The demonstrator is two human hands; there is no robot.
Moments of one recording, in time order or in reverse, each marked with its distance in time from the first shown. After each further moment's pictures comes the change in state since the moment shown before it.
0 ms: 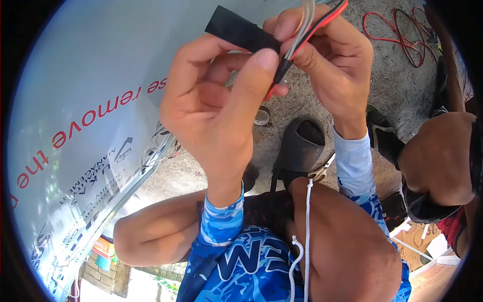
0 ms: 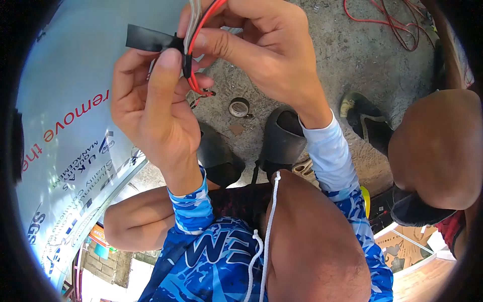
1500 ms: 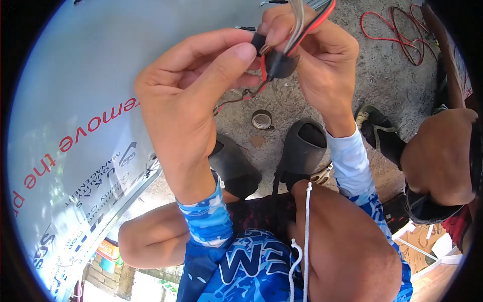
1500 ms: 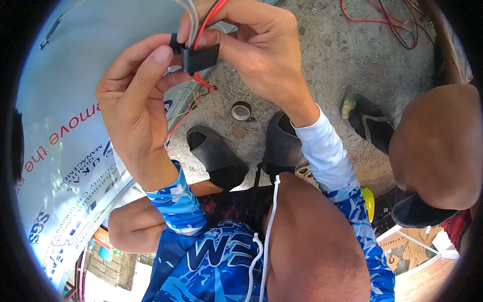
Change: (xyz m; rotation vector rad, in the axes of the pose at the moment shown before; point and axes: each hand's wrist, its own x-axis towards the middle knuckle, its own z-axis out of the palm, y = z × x) left_hand 0.032 0.024 -0.021 0.240 -0.240 -0.250; right_hand 0.005 0.019 0.000 -0.051 0.050 -0.148
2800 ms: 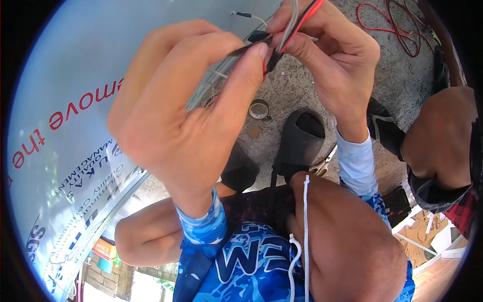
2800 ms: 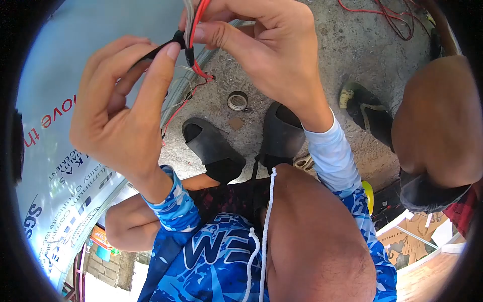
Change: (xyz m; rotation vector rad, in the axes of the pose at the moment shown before) left_hand -0.026 0.004 0.007 0.660 0.150 0.559; right_hand -0.012 -0.032 0.011 -0.169 0.040 0.001
